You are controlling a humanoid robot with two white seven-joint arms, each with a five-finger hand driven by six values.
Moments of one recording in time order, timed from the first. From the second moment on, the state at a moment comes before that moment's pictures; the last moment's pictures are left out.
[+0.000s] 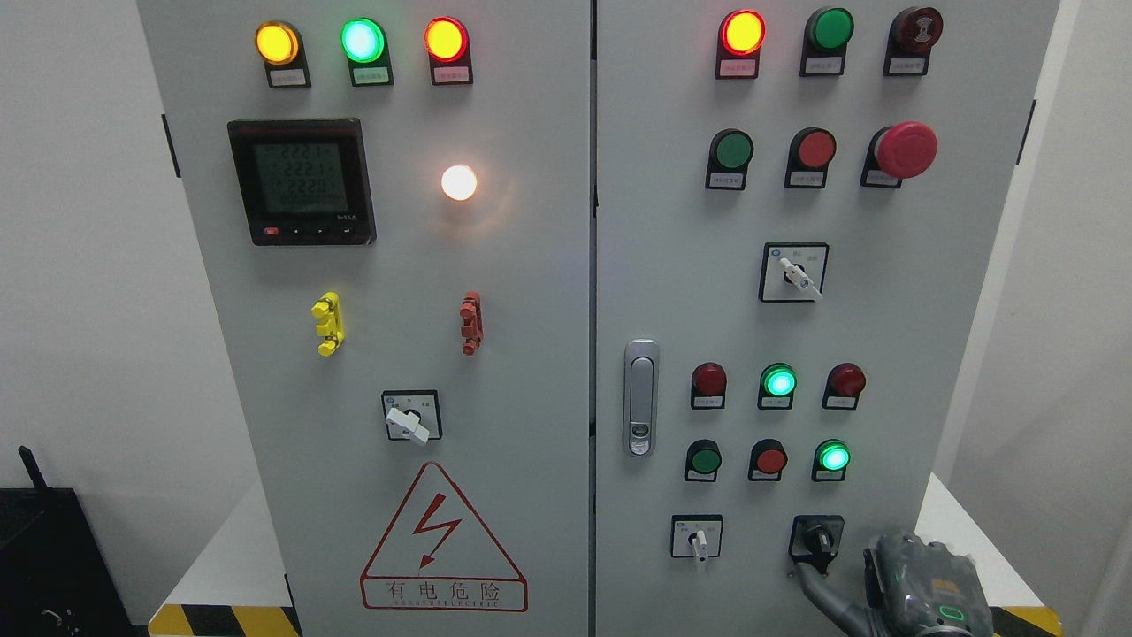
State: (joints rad) left arm 0.04 -0.10 0.00 -0.04 0.00 -0.06 -0.01; right arm -0.25 0.00 -0.09 -1.74 1.42 0.19 0.38
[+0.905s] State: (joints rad) left arm 0.04 -0.10 0.00 -0.04 0.00 -0.06 -0.01; right arm -0.26 -0.01 -0.13 -1.72 1.38 0.20 0.37
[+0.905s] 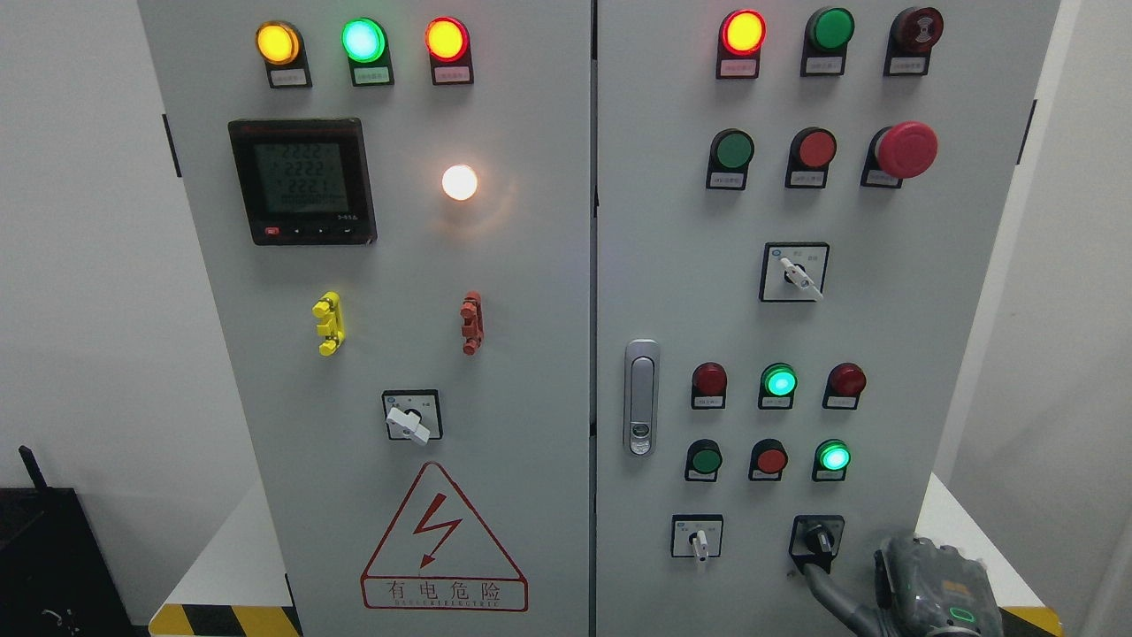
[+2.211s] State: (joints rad) left arm 0.04 -0.10 0.00 -0.04 0.00 -0.06 -0.01; right arm -0.22 -0.01 -0.07 -1.72 1.35 0.26 0.27
